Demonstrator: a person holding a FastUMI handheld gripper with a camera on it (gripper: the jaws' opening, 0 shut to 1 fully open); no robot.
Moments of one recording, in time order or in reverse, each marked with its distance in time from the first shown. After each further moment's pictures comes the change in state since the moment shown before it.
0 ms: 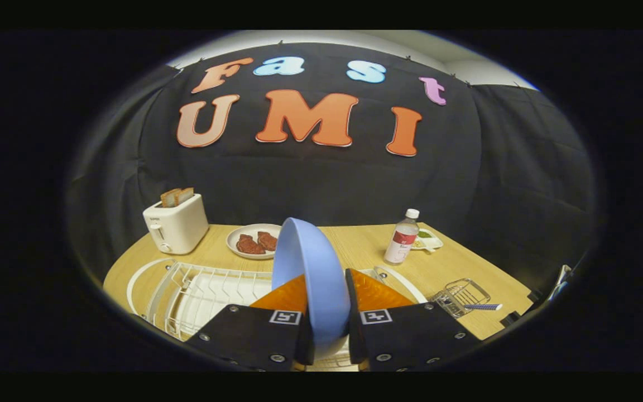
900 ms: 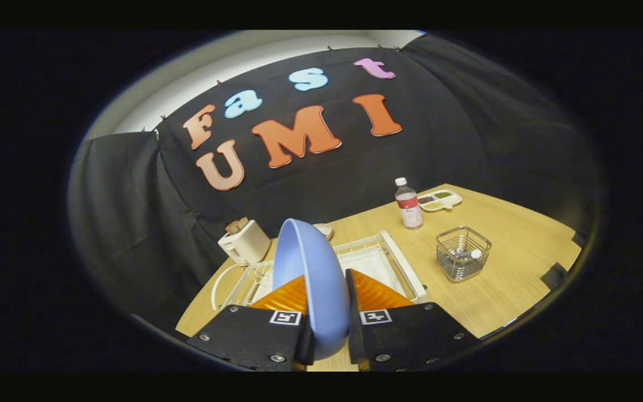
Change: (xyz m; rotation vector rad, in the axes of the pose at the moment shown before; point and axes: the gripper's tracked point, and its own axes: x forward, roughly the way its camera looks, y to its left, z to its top) arm -0.124 -0.066 -0.052 0.415 0.045 0.330
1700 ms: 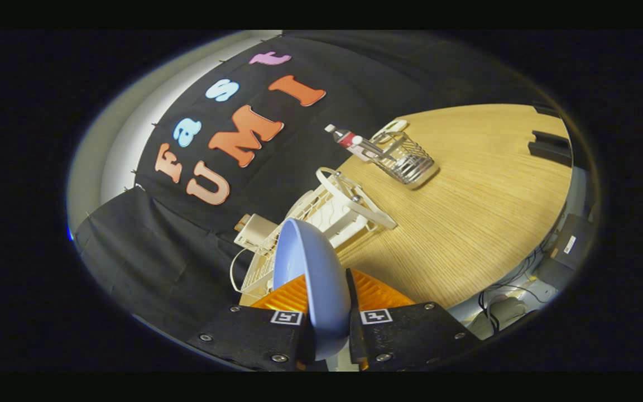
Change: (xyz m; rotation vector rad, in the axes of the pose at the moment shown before) arm -0.050 -0.076 -0.128 0.462 0.163 0.077
